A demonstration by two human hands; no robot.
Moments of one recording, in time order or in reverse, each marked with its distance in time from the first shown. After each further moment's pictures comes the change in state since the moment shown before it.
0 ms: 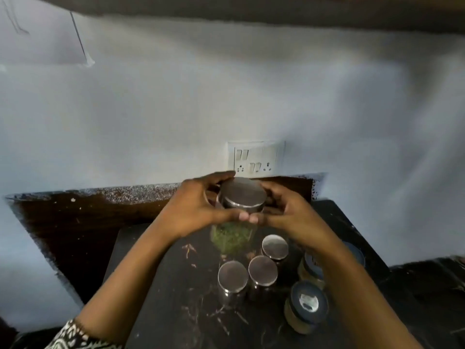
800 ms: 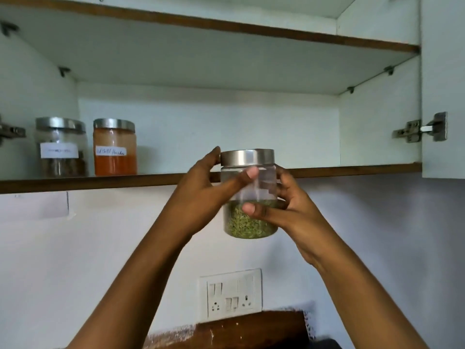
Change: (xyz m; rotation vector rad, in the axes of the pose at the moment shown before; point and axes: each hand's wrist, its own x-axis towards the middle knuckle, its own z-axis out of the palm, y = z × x) left_hand 0.141 0.206 -0.049 -0.175 0.344 0.259; right_hand 0.050 -0.158 -0.147 0.220 0.203 -0.573
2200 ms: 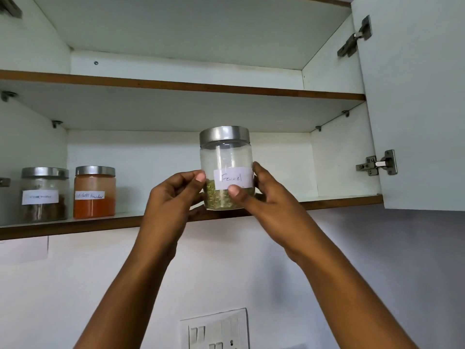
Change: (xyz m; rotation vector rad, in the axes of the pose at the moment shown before) left_hand 0.013 0.047 0.026 -0.442 0.218 0.048; right_hand 0.010 -0.071 -0.031 -0.369 0.100 -0.097
